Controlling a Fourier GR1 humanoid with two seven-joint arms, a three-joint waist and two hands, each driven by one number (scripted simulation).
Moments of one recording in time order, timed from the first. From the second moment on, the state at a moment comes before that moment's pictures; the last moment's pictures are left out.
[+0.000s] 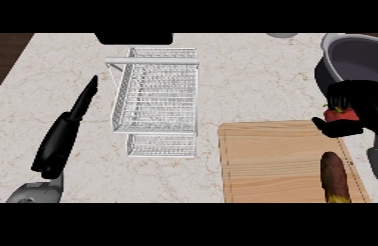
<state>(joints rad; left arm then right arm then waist) -0.08 0.23 -0.04 -1.66 -0.27 -0.04 -0.06 -0.30 -0.51 -0.04 -1.43 0.90 0.23 0.04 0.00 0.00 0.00</state>
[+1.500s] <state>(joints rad) -0.09 0.21 -0.02 -1.65 -0.28 -0.07 -0.08 -1.08 -0.23 -0.06 -1.66 0.43 0.53 0.74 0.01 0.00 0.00</state>
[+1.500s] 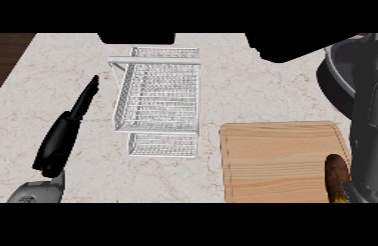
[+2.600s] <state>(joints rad) -0.11 0.19 -0.04 -1.66 -0.30 -0.10 -0.06 -1.32 0.00 0.21 -0.95 0.30 -0.05 0.59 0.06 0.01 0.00</state>
